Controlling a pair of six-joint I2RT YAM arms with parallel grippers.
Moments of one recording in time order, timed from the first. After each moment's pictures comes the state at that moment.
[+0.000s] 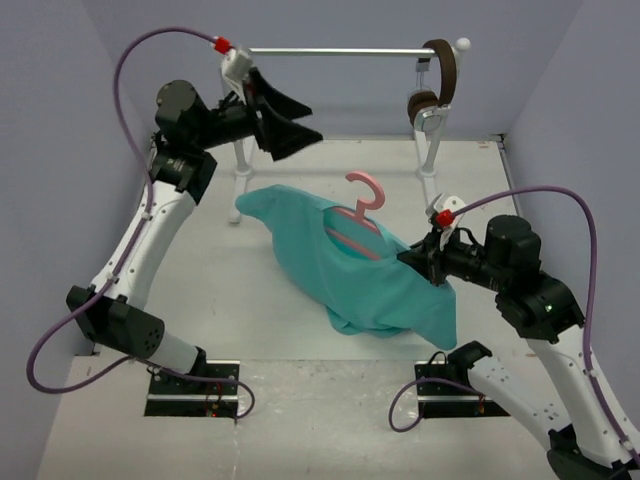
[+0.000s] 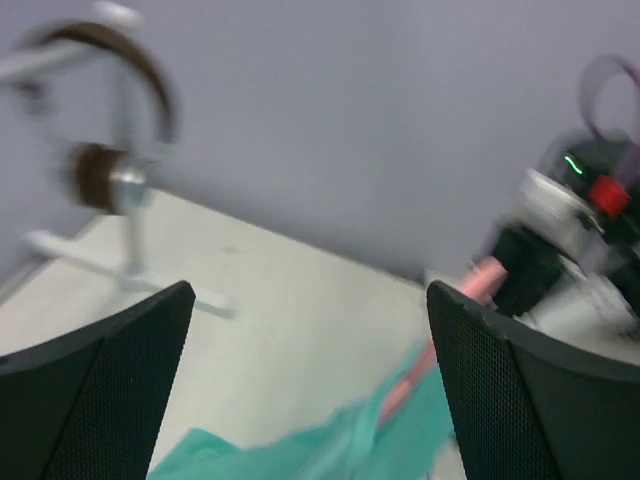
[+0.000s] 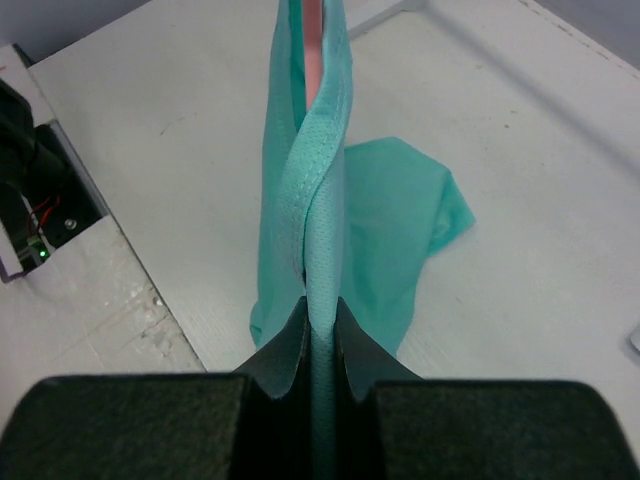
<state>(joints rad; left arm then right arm) -0.34 1.50 1.65 0.15 1.01 -0.53 0.46 0.73 1.11 -0.77 -0.47 -0.10</state>
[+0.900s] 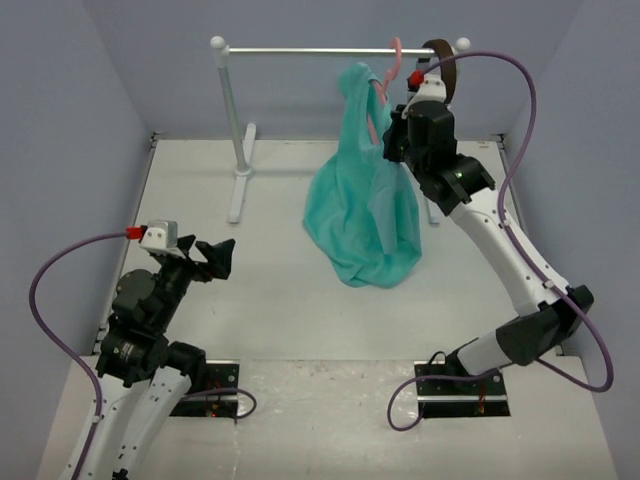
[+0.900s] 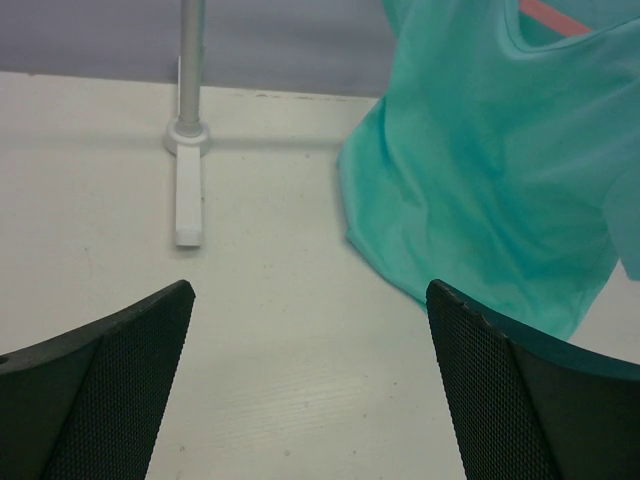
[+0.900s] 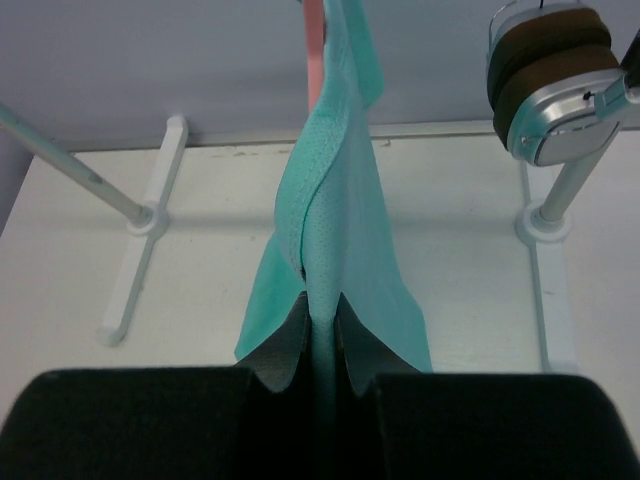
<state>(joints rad) -0.30 0.33 0.65 -0.38 -0.03 -0.28 0.50 1.48 1.66 -0.49 0.31 0.33</state>
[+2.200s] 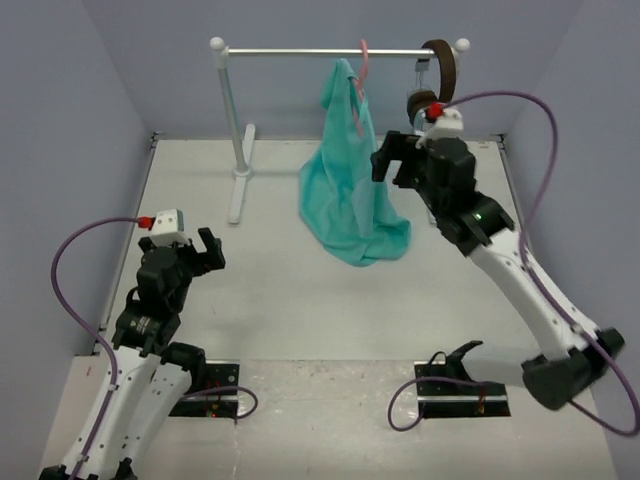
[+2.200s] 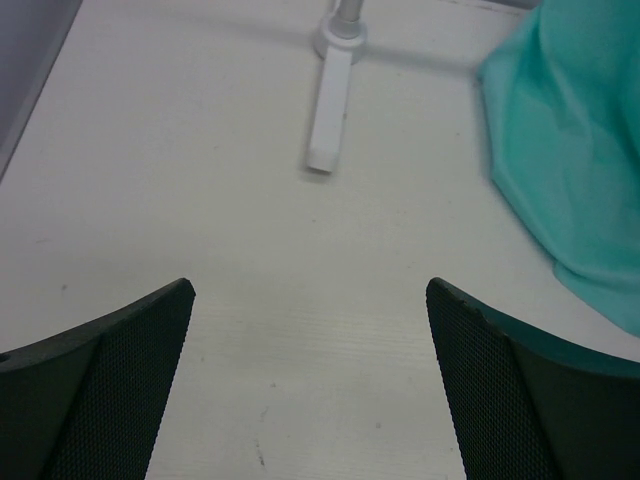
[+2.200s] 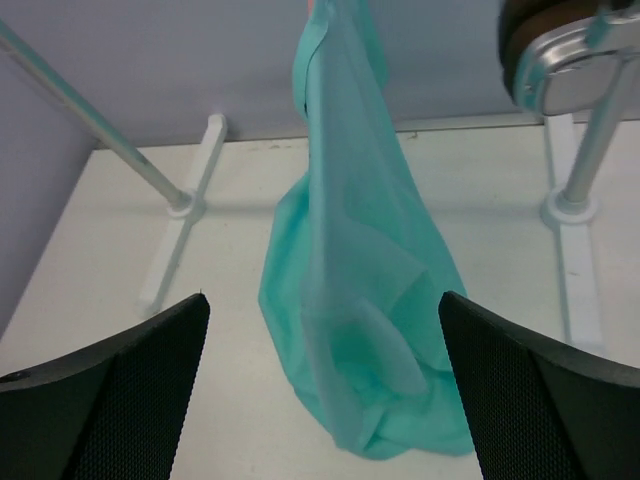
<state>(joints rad) -0.24 0.48 0.60 -0.43 -0.26 -0.26 0.52 1.28 1.38 -0.37 0.27 0.36</state>
